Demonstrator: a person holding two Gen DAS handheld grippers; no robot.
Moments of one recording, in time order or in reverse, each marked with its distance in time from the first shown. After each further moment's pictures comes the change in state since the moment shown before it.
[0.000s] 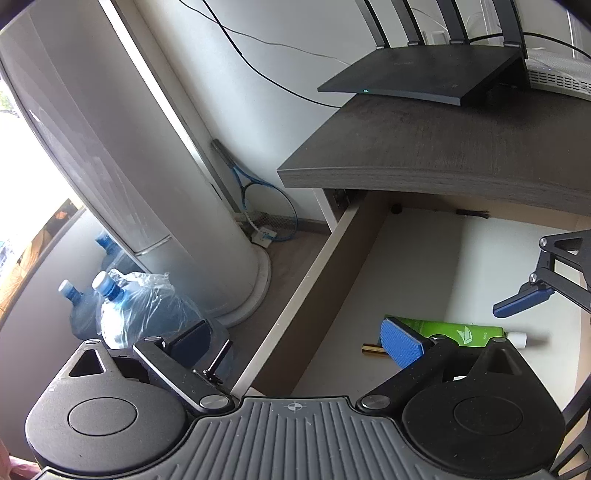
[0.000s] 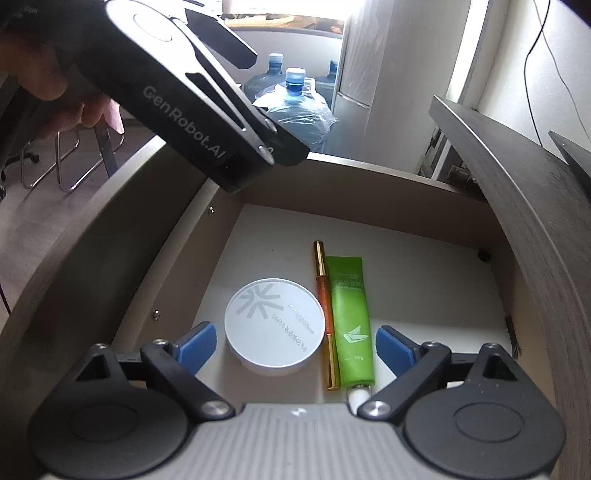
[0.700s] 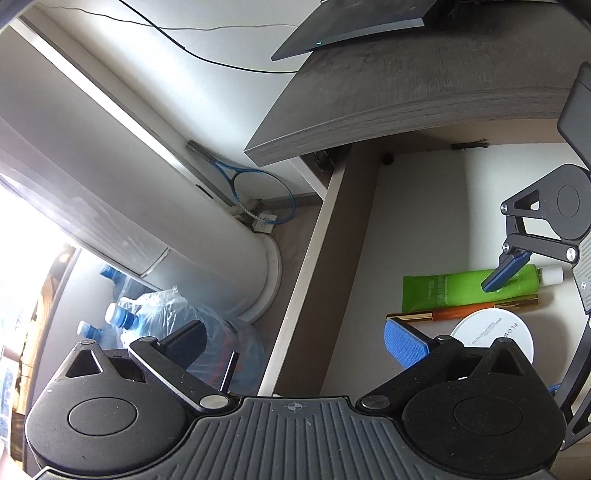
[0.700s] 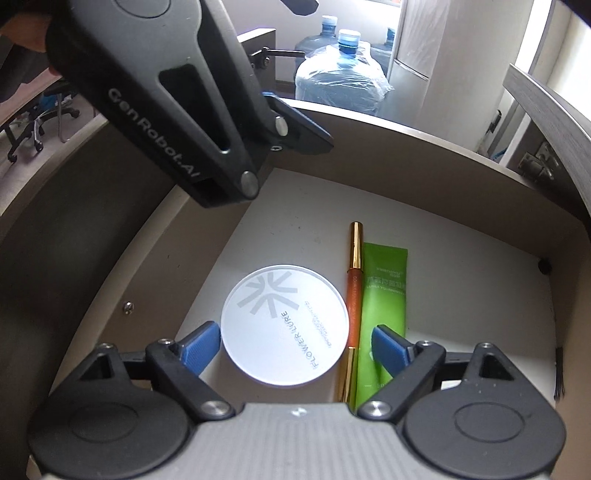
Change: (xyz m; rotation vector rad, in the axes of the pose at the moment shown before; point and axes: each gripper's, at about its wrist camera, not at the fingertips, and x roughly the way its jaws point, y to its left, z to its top) left arm 0.026 -0.015 -0.002 0.239 0.070 0.053; right arm 0.041 -0.010 0.009 -0.105 0.104 0.154
